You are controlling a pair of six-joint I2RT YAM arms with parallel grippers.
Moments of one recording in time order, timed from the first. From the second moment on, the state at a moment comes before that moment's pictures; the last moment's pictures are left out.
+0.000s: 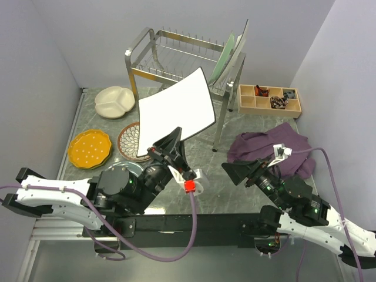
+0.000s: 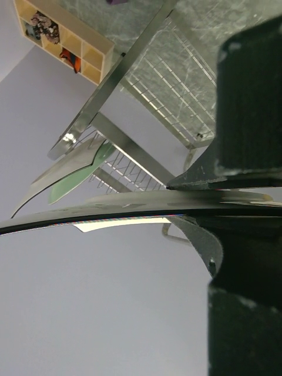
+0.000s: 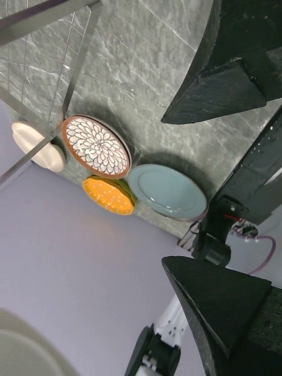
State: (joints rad) left arm -1.68 1.08 1.30 0.12 -0.95 1.24; right arm 1.12 0.27 0.61 -0.34 0.46 0.78
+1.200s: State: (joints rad) left arm -1.86 1.30 0.72 0.21 -1.01 0.70; right arm 1.12 0.08 0.71 -0.58 0.61 0.82
